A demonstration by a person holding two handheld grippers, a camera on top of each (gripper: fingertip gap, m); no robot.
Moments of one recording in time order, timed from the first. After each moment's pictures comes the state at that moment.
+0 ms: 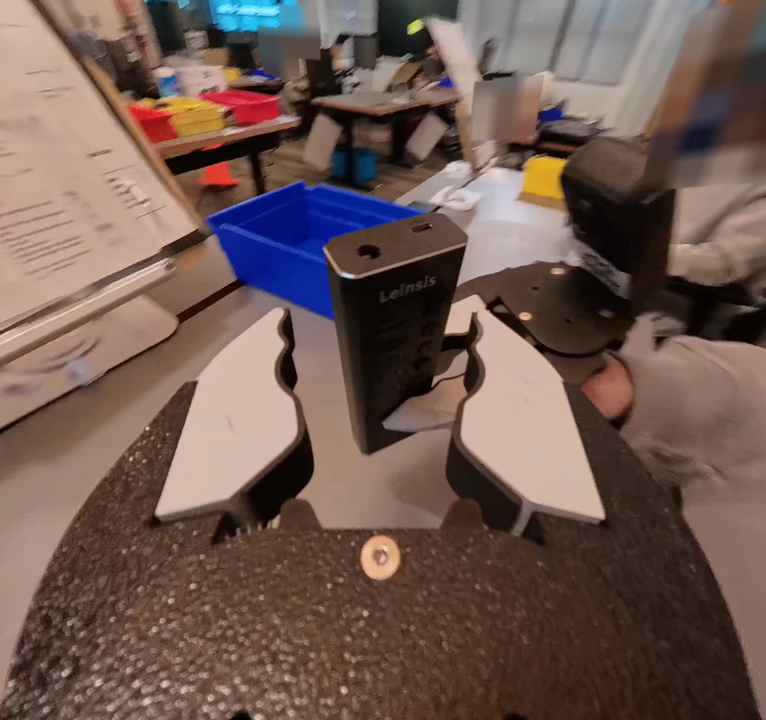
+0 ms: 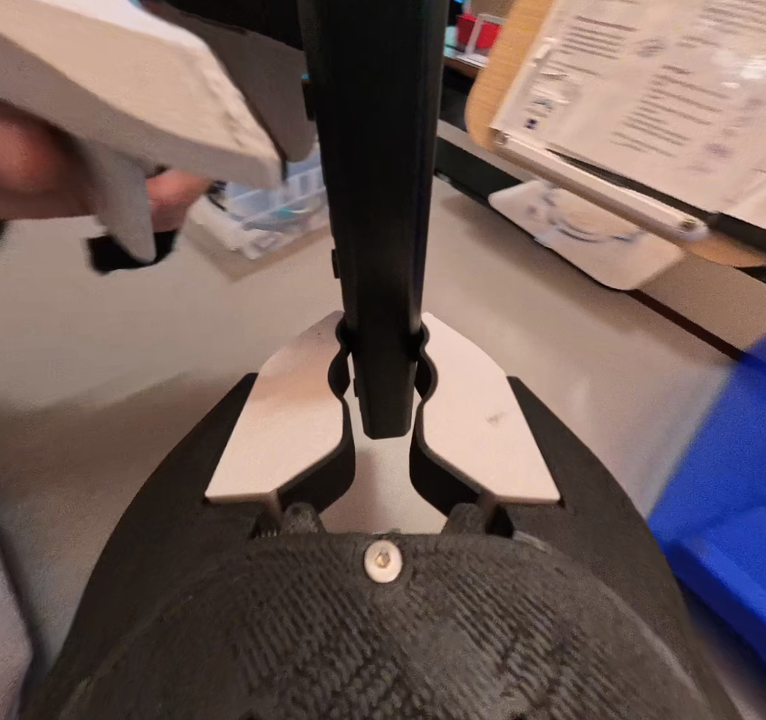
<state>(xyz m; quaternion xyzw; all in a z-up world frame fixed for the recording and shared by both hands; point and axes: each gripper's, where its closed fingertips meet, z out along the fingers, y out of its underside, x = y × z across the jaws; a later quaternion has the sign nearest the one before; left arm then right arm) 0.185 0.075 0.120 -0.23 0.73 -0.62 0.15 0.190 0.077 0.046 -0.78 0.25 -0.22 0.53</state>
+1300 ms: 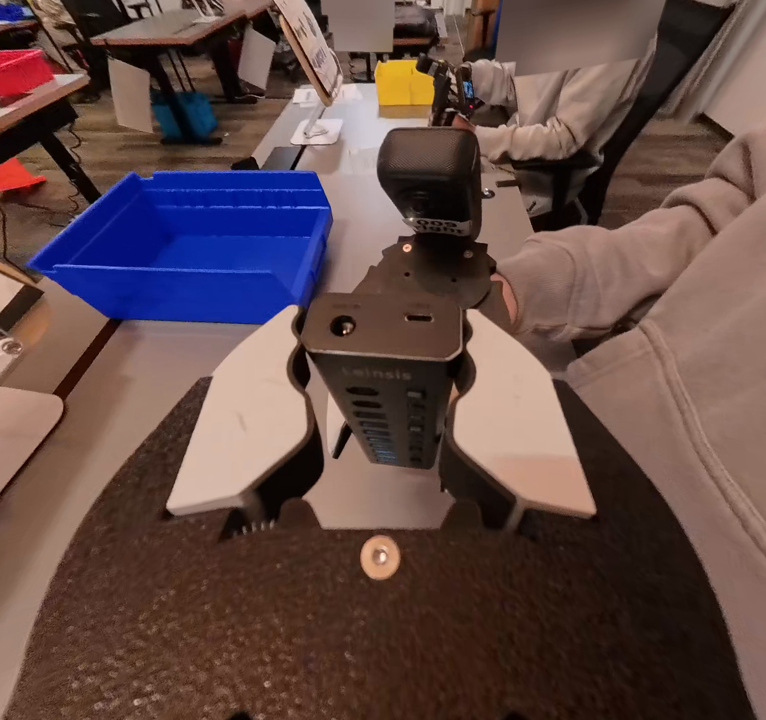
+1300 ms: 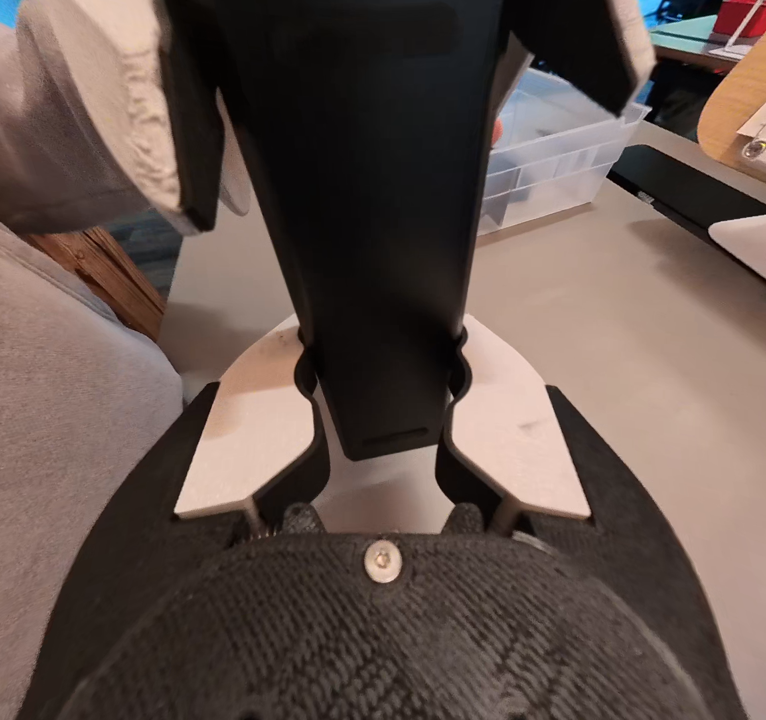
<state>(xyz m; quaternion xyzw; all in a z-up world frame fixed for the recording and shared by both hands) 0.149 0.053 0.123 -0.03 0.81 -0.58 0.04 0.147 0.111 0.040 -0.80 0.11 -0.03 0.59</state>
